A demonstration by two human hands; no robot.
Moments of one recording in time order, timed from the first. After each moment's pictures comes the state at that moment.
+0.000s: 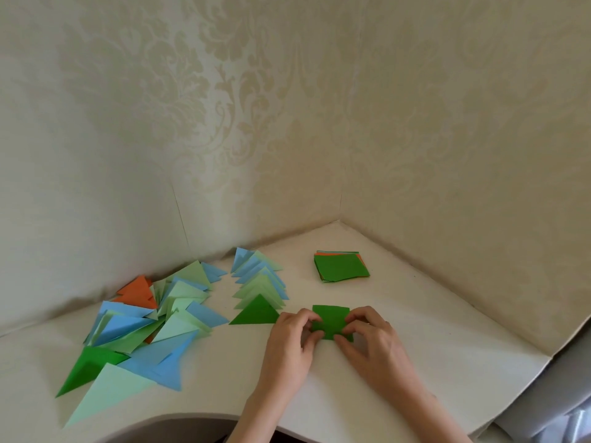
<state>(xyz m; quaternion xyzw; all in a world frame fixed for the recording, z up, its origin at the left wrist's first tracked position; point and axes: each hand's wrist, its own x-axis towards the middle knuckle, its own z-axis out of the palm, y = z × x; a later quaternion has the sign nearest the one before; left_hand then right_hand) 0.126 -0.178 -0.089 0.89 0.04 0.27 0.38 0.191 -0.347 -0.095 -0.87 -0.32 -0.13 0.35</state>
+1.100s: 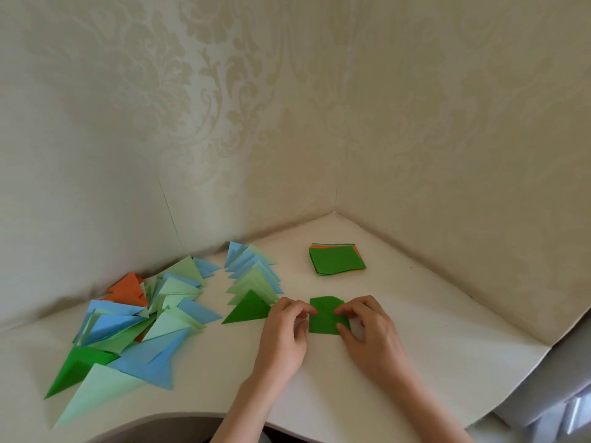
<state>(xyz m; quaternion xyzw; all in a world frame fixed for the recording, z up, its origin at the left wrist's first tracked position) 0.136 -0.174 -0.089 0.89 0.05 0.24 0.38 0.194 -0.341 -0.089 -0.86 -0.28 -0.12 0.42</state>
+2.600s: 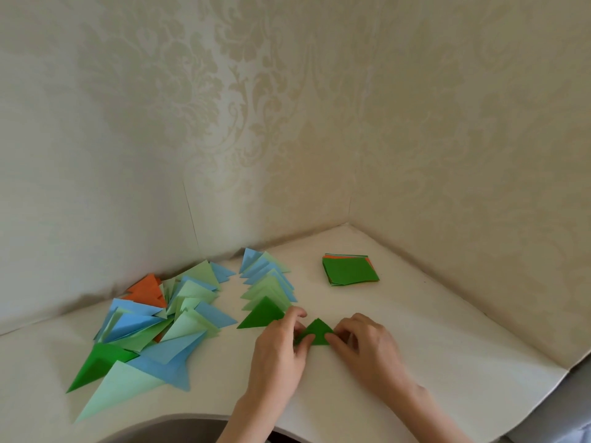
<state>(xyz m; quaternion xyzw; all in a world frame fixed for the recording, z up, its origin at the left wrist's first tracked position) 0.110 -0.157 -0.087 0.90 0.06 0.29 0.31 0.186 -0.319 -0.076 -0.91 -0.30 -0.08 0.29</state>
